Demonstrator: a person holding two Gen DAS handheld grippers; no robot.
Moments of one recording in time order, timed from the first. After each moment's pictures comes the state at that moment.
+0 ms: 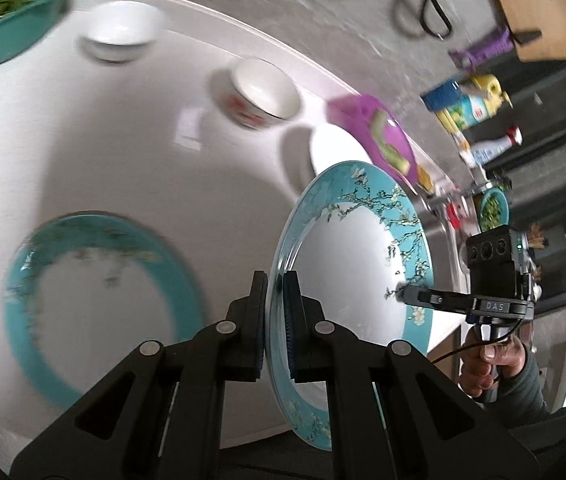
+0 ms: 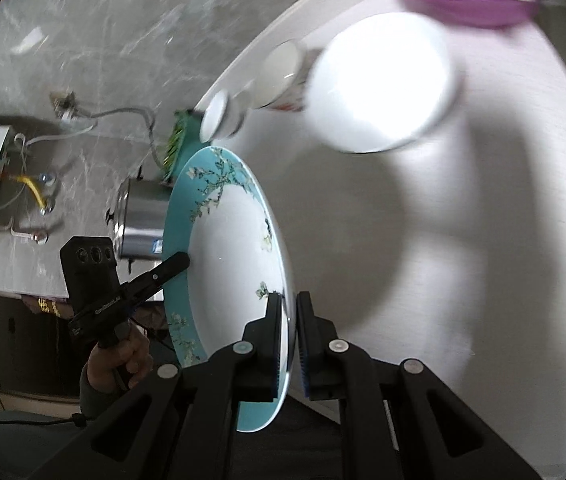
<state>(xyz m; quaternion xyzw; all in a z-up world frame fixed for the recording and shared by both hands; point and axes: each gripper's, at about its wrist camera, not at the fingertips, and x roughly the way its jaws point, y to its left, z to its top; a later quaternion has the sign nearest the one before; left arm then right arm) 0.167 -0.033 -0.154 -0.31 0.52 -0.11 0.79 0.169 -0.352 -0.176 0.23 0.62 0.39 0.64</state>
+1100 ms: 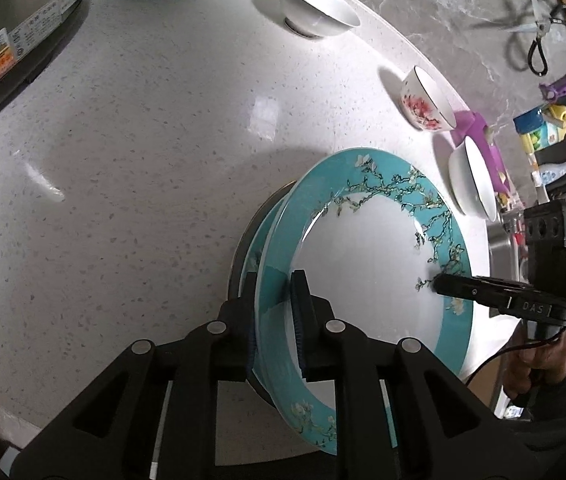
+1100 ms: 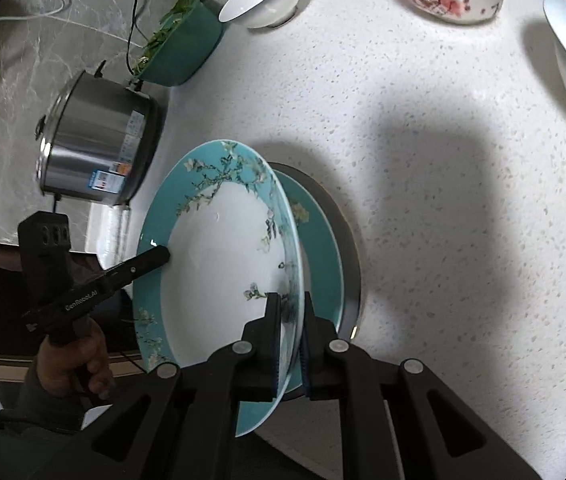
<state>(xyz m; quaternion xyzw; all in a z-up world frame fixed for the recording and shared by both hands) 0.084 0.124 -0.251 -0.29 0.55 0.00 0.78 0.144 -0.165 -0.235 0.05 0.65 0.38 0.65</state>
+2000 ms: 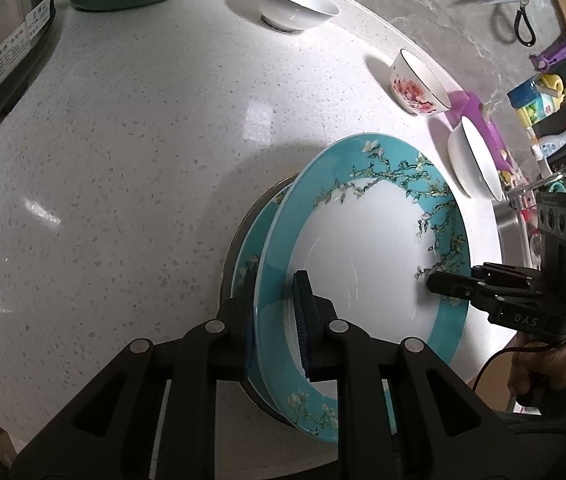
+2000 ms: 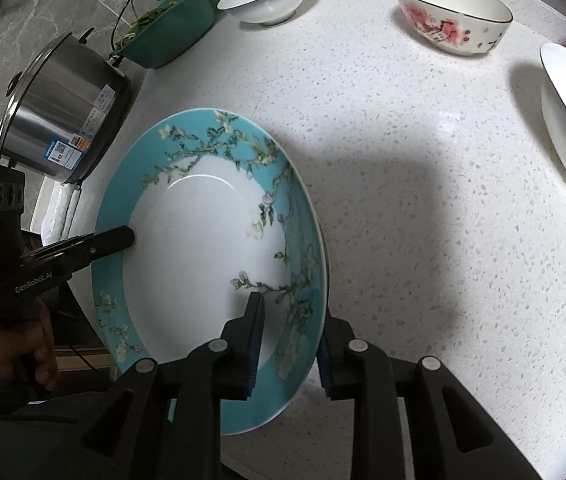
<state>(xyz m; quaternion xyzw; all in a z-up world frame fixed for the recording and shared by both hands) 0.098 0.103 -0.257 -0.24 0.55 -0.02 0.80 0.128 -0.150 -0.240 -0.04 0.62 0.33 0.71</state>
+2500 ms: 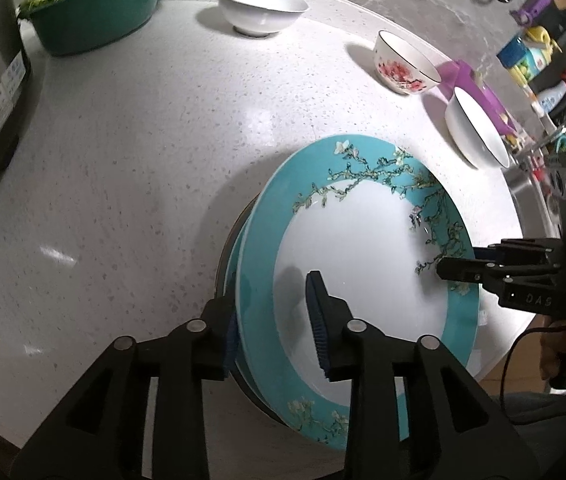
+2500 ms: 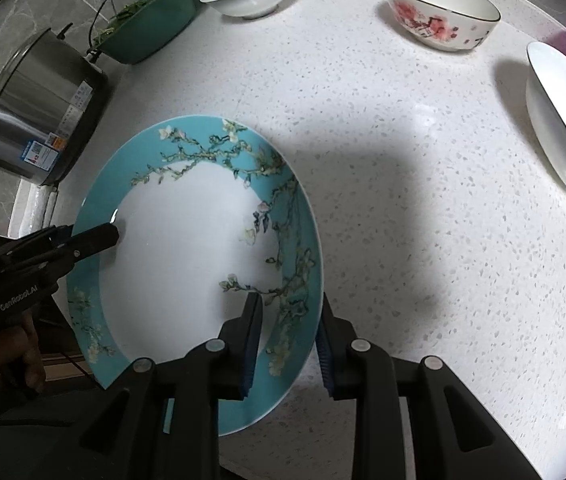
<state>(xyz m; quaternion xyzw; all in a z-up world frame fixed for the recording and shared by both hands) 0.109 0.087 -0.249 -0.16 0.55 -0.04 0.82 0.127 -0.139 -0.244 -0.06 0.63 0.29 0.72</state>
